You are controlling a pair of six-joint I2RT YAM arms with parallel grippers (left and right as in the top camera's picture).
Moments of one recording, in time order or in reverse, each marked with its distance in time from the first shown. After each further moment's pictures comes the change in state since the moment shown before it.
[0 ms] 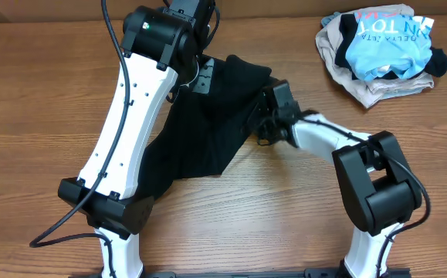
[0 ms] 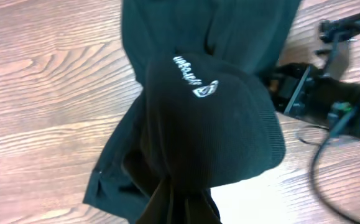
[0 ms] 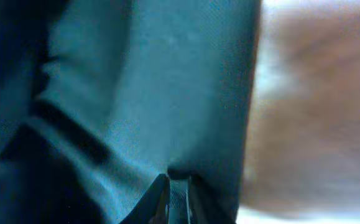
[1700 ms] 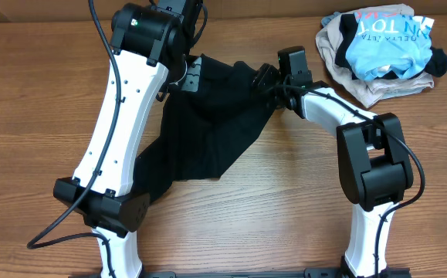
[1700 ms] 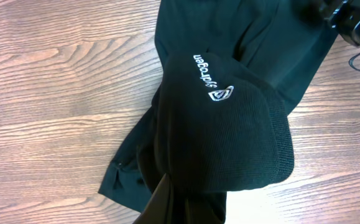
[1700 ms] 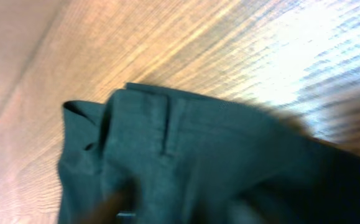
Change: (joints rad) left arm 0.047 0.000 0.000 -0.025 -0.038 0.001; right arm -0.118 0.158 0.241 0.191 0.056 -0.123
